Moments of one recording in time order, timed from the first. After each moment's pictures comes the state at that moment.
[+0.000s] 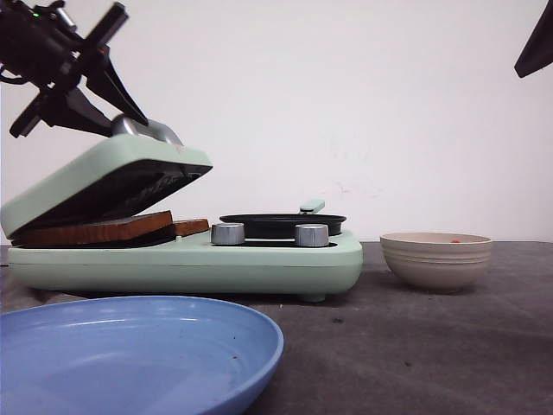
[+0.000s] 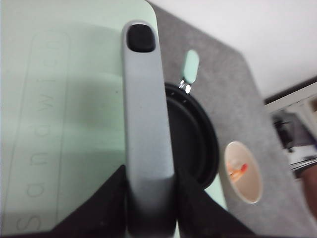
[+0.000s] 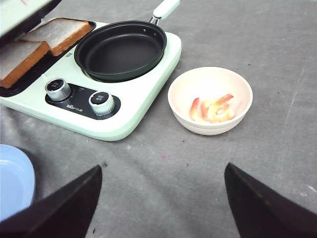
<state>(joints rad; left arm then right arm) -0.13 1.46 1.09 -0.19 0.49 -0.41 0.60 0.47 0.54 -0.52 0.16 0.27</state>
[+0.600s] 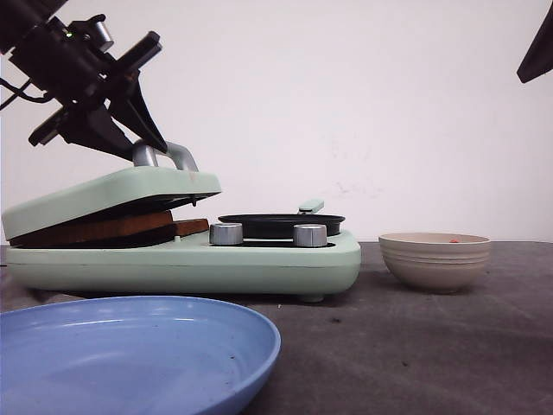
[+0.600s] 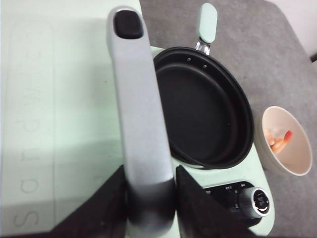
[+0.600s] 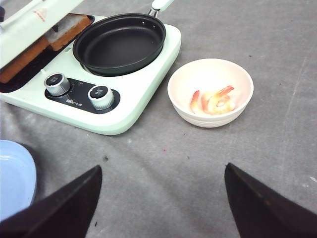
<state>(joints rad) -0.23 1.50 1.10 -0.24 0.37 -0.28 0.60 0.47 0.54 -0.54 0.15 0.29</state>
